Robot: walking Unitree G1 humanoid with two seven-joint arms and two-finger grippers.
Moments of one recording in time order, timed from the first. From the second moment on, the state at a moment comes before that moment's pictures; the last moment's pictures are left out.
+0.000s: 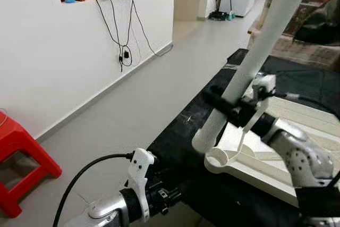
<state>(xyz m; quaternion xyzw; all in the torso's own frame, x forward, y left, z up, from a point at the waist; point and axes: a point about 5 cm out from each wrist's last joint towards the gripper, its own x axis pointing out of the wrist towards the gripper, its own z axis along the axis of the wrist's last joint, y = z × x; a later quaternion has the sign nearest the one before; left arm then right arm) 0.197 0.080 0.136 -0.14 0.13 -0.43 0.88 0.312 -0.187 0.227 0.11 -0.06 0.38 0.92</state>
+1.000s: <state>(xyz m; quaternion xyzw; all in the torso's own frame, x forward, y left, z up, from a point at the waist) 0.175 0.081 0.151 -0.14 0.14 -0.43 0.88 0.299 -0.211 0.236 0.07 -0.07 0.53 0.84</state>
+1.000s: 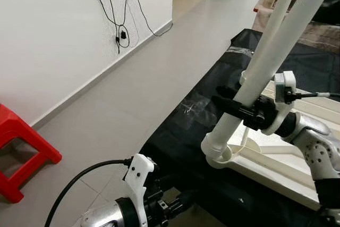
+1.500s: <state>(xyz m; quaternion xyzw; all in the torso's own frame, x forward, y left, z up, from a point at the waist) 0.166 0.083 0.152 -0.14 0.16 -0.43 0.88 0.302 -0.212 0.241 0.05 -0.08 0.57 0.82</state>
